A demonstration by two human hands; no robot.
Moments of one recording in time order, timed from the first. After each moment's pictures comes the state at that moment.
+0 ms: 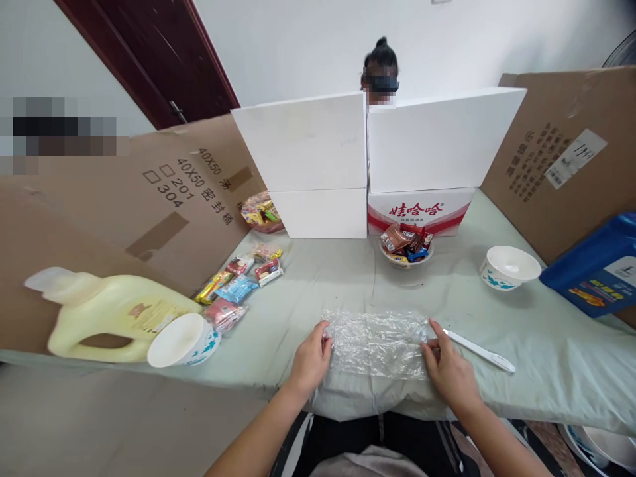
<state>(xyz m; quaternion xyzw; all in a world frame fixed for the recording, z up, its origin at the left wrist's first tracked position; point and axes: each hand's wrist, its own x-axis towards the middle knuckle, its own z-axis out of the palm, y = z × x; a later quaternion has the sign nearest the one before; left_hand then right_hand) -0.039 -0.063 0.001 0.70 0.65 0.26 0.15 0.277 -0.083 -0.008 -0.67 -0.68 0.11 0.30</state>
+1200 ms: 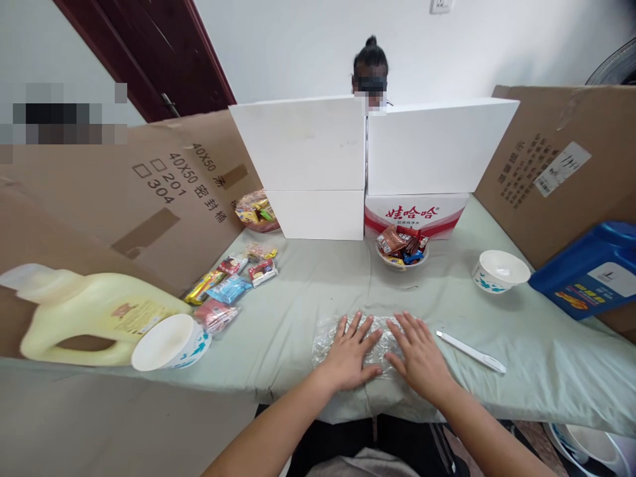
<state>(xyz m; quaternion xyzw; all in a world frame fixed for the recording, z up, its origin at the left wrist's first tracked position) 0.030 -0.044 0.007 0.89 0.43 0.07 0.14 0.252 -0.060 0.011 -0.52 -0.84 -0.05 0.14</state>
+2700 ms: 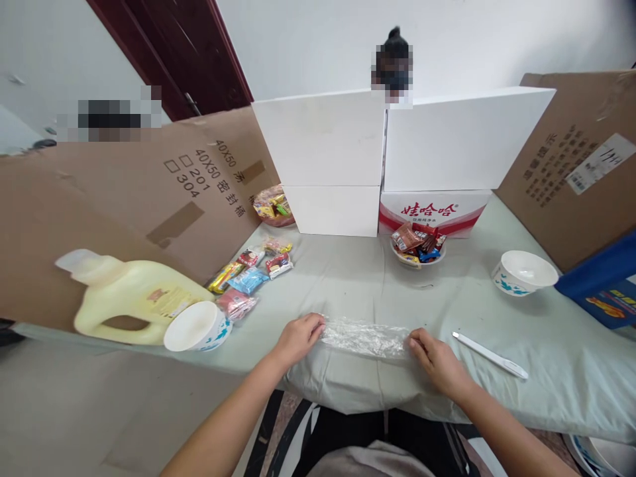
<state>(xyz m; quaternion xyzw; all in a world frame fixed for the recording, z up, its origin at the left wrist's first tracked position) -0.101 -0.040 0.030 0.80 0.56 0.16 0.12 0.253 -0.063 0.025 -0.55 -0.73 0.34 0.20</state>
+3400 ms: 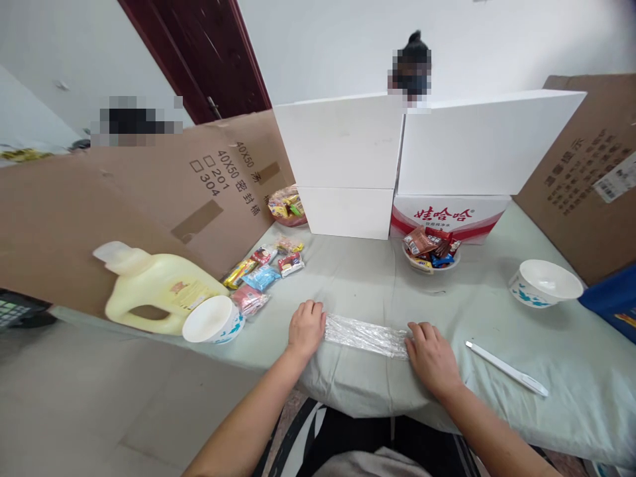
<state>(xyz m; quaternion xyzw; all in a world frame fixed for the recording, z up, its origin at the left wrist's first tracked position) -0.083 -0.035 0.030 0.71 0.69 0.12 -0.06 0.216 -0.049 0.004 -0.58 -0.79 0.01 0.18</state>
